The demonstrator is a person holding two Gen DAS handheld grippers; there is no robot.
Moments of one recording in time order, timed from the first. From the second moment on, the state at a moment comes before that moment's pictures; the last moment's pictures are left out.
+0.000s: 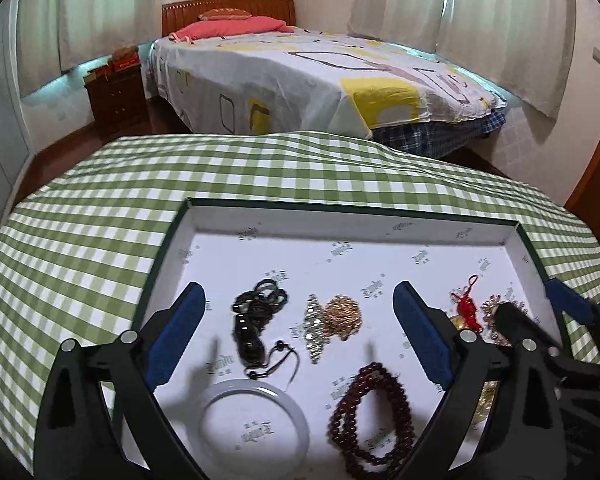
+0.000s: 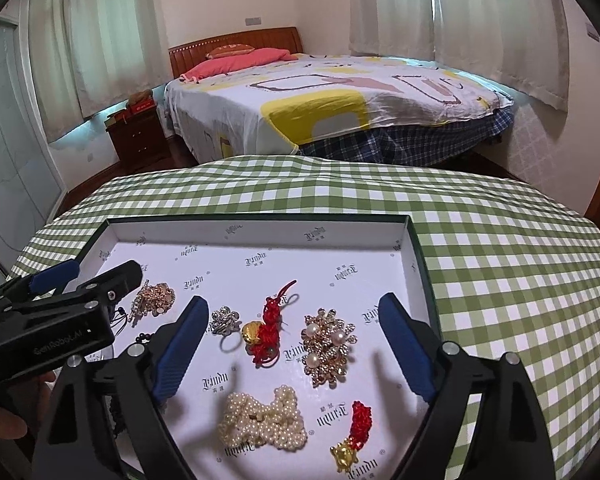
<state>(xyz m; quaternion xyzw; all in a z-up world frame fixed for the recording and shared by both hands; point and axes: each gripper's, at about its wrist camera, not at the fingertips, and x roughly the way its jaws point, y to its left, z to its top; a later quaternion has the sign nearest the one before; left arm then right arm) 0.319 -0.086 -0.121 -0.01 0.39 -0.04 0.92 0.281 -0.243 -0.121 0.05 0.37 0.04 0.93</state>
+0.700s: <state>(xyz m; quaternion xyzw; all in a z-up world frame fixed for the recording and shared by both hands) 0.215 -0.078 -0.070 0.02 0.34 -0.06 0.94 0.208 -0.251 -0.088 0.05 0.34 0.02 0.94</state>
